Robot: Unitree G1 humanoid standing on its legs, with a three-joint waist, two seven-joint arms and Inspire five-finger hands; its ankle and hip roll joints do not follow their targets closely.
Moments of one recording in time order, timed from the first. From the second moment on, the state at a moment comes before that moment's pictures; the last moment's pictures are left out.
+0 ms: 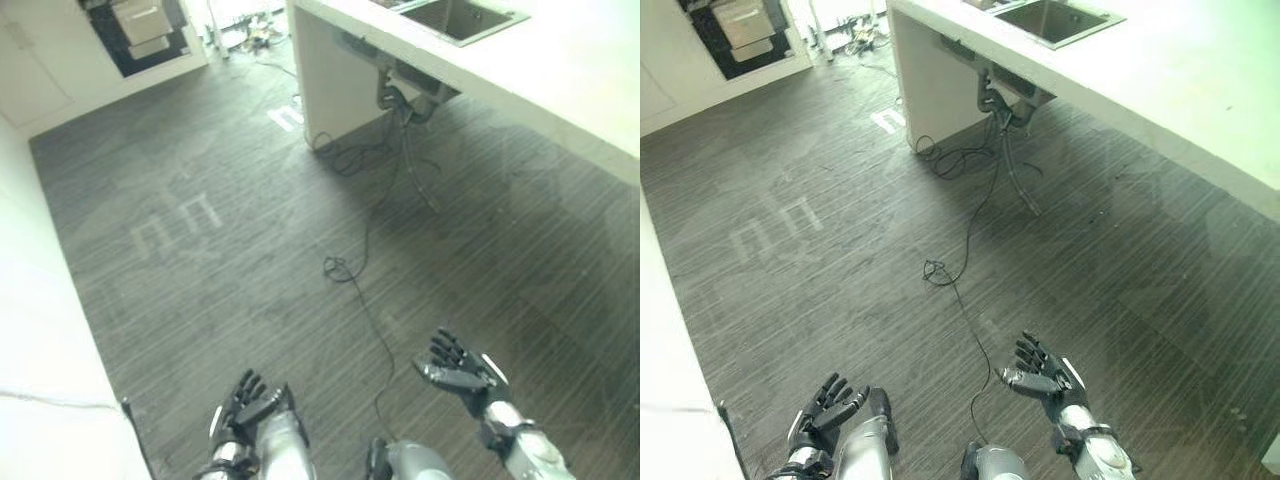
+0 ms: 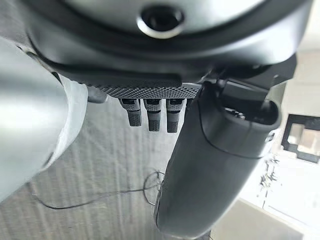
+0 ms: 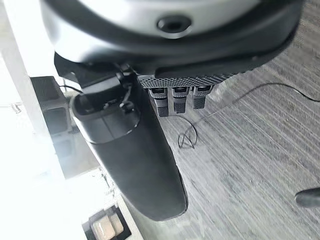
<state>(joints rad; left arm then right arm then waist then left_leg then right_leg) 0.27 0.16 -0.03 0.51 -0.70 -0.22 -0.01 0.29 -0.37 -0.02 0.20 0.51 0.01 0.26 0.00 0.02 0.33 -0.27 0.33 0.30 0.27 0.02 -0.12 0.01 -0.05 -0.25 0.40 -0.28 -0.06</state>
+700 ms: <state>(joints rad) 0.29 0.30 -0.12 0.37 -0.61 -0.07 -0.06 0.32 -0.25 0.06 0.17 0.56 -0.05 0.17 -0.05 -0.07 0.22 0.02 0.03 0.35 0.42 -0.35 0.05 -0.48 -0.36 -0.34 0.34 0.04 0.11</state>
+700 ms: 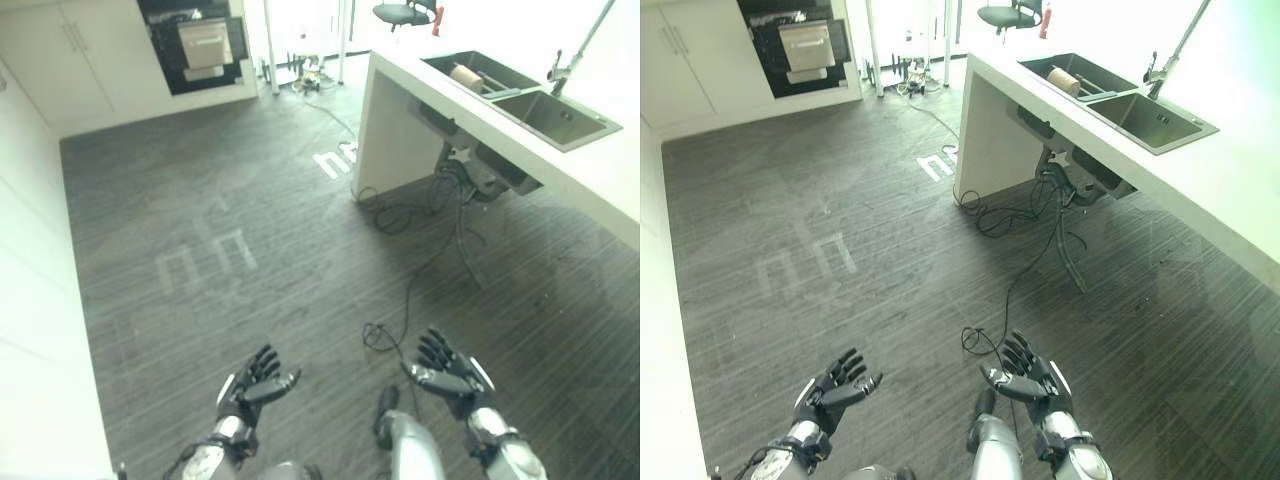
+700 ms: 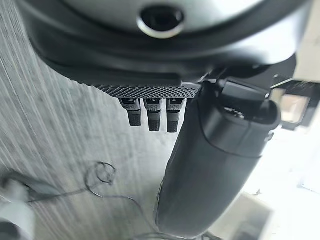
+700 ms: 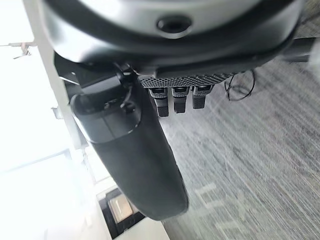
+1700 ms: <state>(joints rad) 0.27 0.27 -0.14 0.18 -0.66 -0.27 -0.09 0.29 -0.41 0.05 0.02 0.55 -0.06 0.22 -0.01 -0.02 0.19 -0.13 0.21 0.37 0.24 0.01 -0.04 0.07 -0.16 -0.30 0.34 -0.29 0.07</state>
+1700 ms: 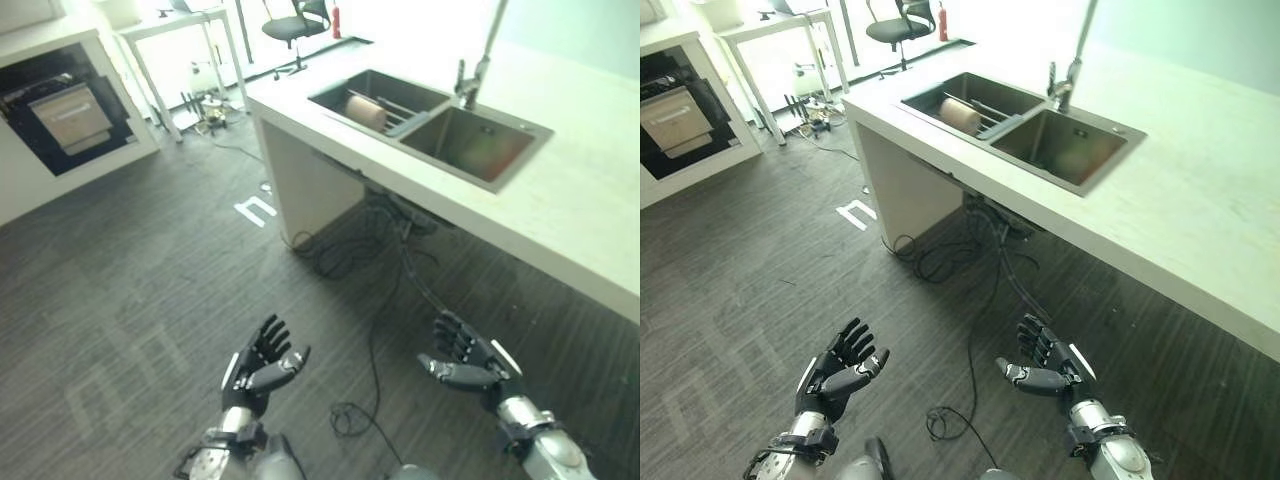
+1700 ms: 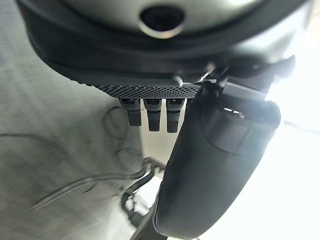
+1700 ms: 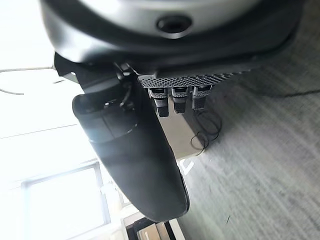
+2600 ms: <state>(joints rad) 0.18 0.37 -0.11 0.05 -0.56 -0.15 -0.07 0.19 -0.45 0.08 -0.08 0.47 -0.06 0.18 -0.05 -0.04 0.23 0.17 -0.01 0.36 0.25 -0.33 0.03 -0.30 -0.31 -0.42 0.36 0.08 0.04</state>
